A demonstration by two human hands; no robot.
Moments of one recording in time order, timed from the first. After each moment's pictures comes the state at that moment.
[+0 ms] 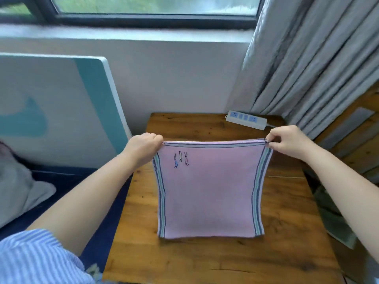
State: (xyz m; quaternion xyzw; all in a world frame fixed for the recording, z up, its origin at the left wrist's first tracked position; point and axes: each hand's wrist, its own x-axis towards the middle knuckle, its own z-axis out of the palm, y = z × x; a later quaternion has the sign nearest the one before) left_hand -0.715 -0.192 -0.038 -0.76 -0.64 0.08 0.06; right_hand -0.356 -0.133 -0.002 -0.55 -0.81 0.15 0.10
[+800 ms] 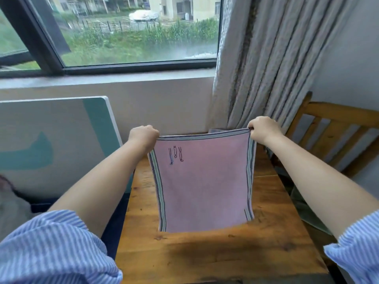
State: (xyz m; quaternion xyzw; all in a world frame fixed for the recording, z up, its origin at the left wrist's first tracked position) left_hand -0.666 -0.212 0.070 -0.72 -0.67 0.13 0.13; right_hand -0.356 -0.189 0.076 -0.68 -0.73 0.00 0.07
